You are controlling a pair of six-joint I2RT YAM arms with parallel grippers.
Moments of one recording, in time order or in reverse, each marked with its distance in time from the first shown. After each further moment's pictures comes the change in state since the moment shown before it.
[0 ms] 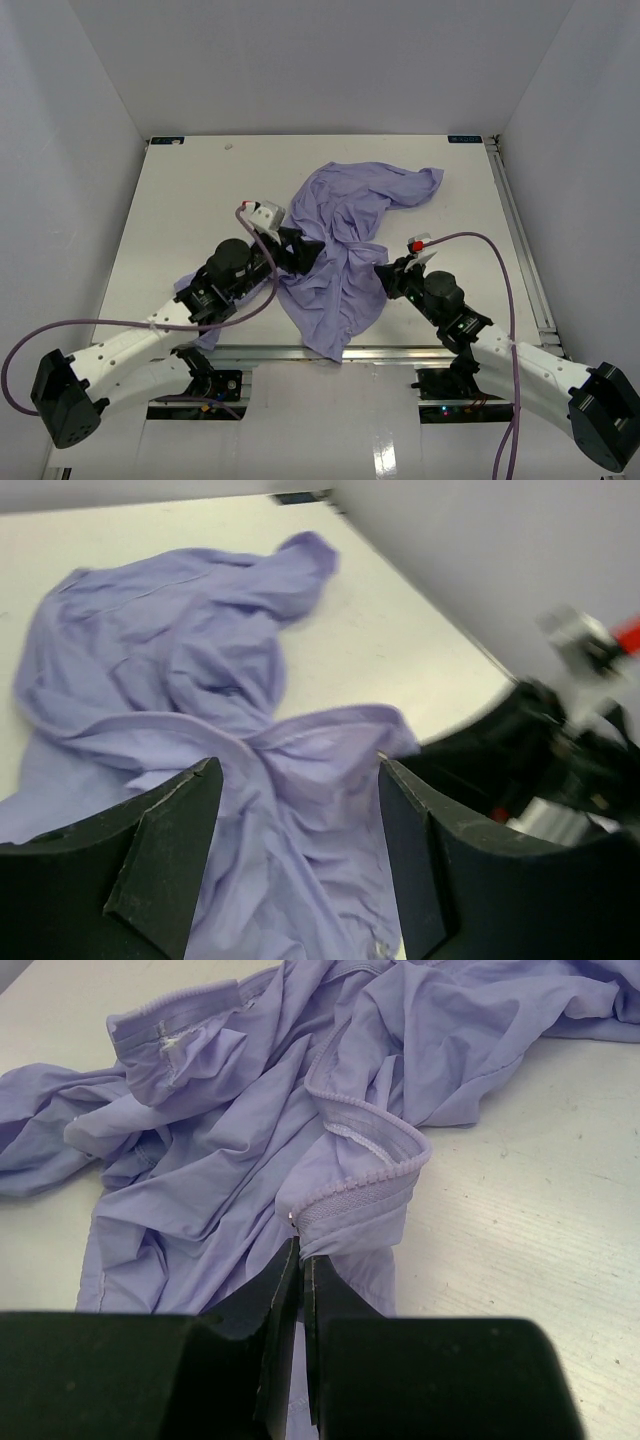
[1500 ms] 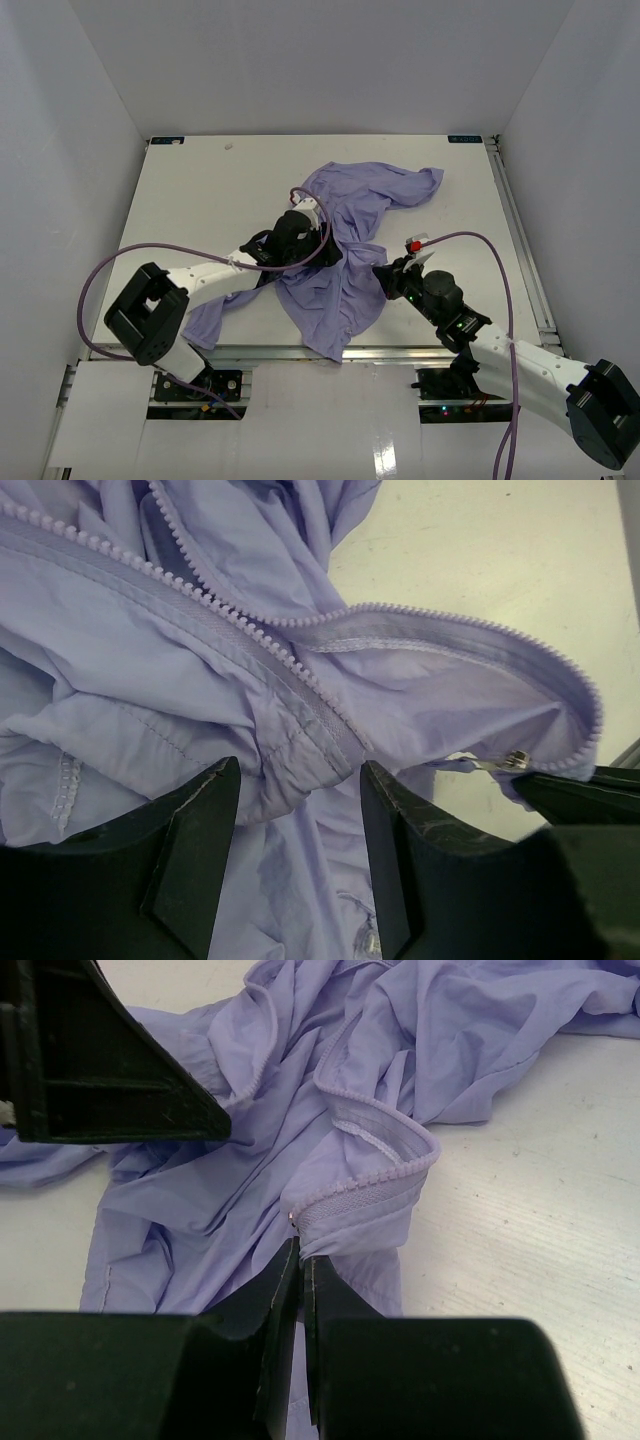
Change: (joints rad) left arm 0.093 0.636 0.251 -0.168 0.118 -0.317; right arm 0.000 0.019 0.000 0.012 -0.024 -0.001
